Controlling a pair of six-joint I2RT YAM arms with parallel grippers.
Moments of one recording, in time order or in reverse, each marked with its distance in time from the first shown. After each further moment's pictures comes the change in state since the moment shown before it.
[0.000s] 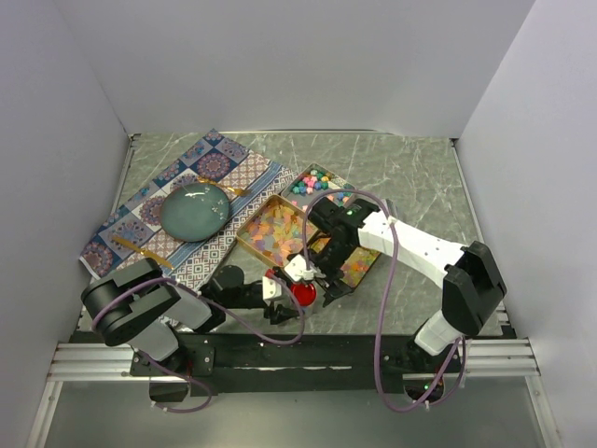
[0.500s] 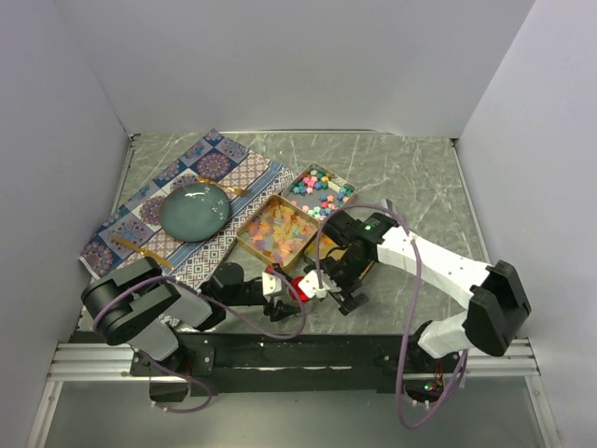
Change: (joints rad) left arm 0.026 0.003 0.013 -0.016 0.003 -0.018; right arm 0.002 -0.164 -0.155 0.009 0.160 0.044
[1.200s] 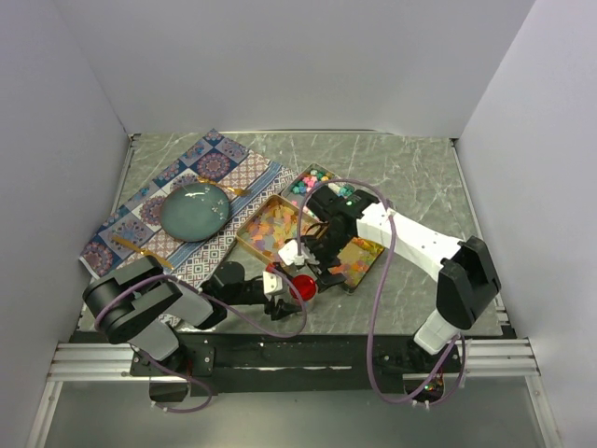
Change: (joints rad) left arm 0.003 0.013 0.011 0.001 -0.002 0.000; right arm -0.038 0.206 0.233 0.036 -0.085 0.071
